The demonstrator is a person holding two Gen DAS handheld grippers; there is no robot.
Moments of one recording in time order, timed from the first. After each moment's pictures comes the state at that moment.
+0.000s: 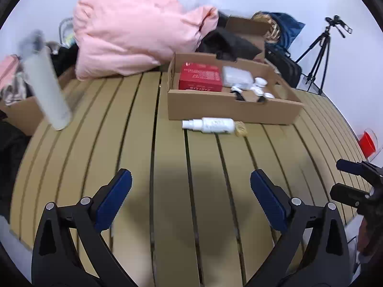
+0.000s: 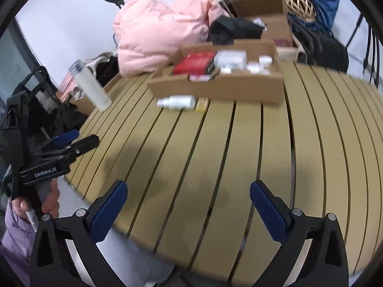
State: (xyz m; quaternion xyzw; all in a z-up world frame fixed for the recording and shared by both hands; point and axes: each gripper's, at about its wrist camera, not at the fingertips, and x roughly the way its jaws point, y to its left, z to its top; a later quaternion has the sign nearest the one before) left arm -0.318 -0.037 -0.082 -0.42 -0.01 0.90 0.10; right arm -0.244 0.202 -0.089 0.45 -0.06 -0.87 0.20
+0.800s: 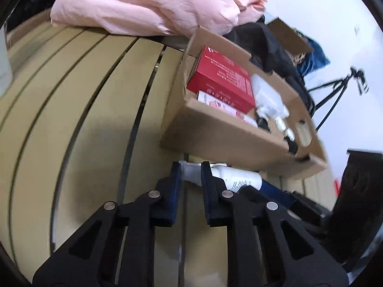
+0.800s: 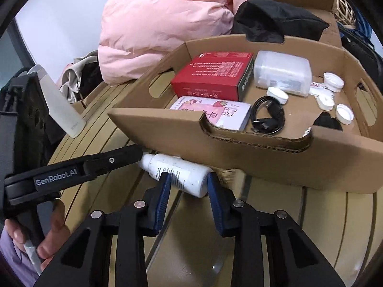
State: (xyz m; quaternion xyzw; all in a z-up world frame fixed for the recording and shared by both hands) left arm -0.431 -0.058 -0.150 -0.47 -0.18 0.86 0.12; right arm -0.423 0.113 -0.175 0.45 -0.05 -0.86 0.23
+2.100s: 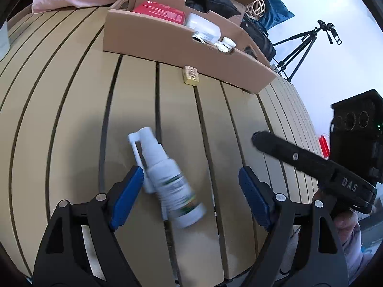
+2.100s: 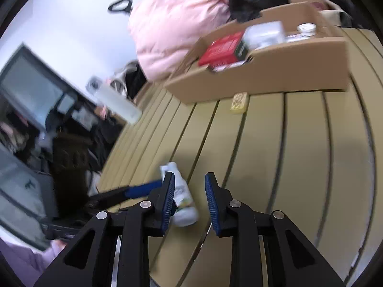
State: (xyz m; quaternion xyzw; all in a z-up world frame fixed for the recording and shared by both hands) left arm -0.306 0.006 -0.142 -0.51 -0.14 0.82 0.20; right arm -0.315 0.203 -0.150 0.45 -0.20 -0.80 0.32
